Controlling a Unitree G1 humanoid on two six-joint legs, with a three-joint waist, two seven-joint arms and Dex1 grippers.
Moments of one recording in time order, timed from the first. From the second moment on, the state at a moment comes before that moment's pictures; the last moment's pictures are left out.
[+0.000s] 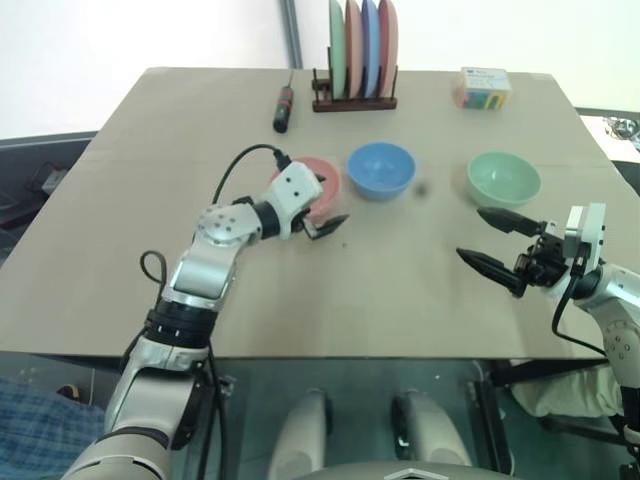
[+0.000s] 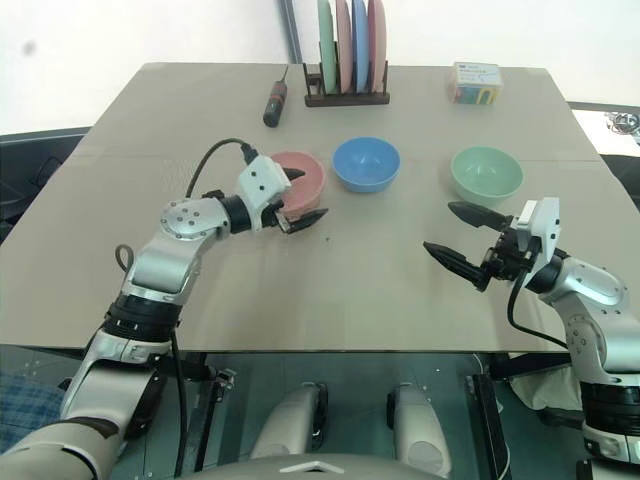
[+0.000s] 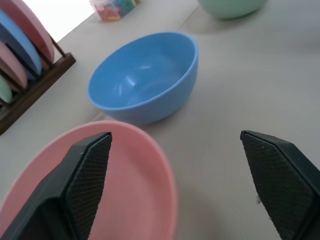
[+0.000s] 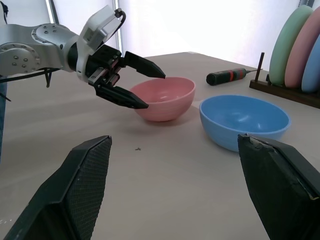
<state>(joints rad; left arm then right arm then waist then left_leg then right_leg) -0.65 0.54 -0.15 0.12 -0.01 0.25 -0.76 -0.16 -0.63 -0.21 -0.19 0.63 0.22 1.02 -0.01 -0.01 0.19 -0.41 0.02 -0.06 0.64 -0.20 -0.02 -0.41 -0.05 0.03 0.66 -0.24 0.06</state>
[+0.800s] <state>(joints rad) -0.74 0.52 -0.27 0.38 0.16 0.12 -0.78 -0.14 -0.64 -0.21 -0.23 0.63 0.24 0.98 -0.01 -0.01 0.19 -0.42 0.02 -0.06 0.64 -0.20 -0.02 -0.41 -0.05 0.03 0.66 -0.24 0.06</state>
